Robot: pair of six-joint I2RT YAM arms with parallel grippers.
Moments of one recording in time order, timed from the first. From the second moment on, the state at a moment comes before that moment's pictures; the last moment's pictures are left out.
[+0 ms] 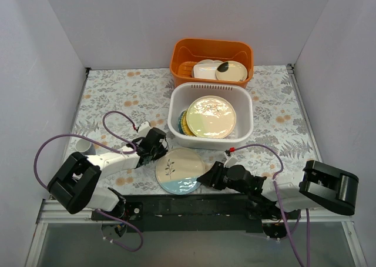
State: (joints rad) left arm -0.66 1.37 0.54 -0.13 -0.29 -1.05; right arm 1.16 1.21 0.06 0.70 0.13 1.22
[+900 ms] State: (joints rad) left arm -0.94 1.45 0.61 -0.11 -0.36 -1.18; right arm 1.12 1.90 0.07 1.47 -0.09 1.43
